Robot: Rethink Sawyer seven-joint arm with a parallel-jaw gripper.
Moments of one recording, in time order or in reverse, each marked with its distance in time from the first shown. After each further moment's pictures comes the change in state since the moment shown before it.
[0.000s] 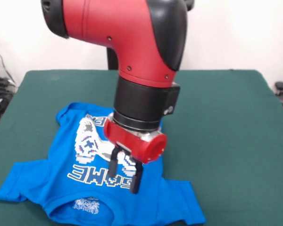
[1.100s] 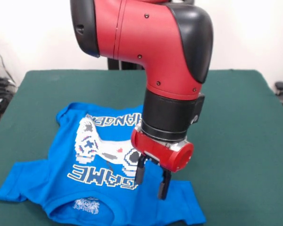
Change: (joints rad) arm 0.048 0.042 -0.002 -0.017 0.044 0.000 0.000
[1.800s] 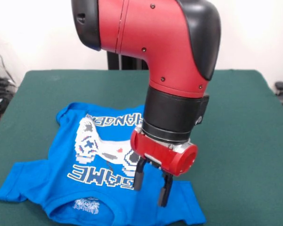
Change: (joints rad) arm 0.021 0.008 -0.029 -0.065 -0.001 0.006 0.000
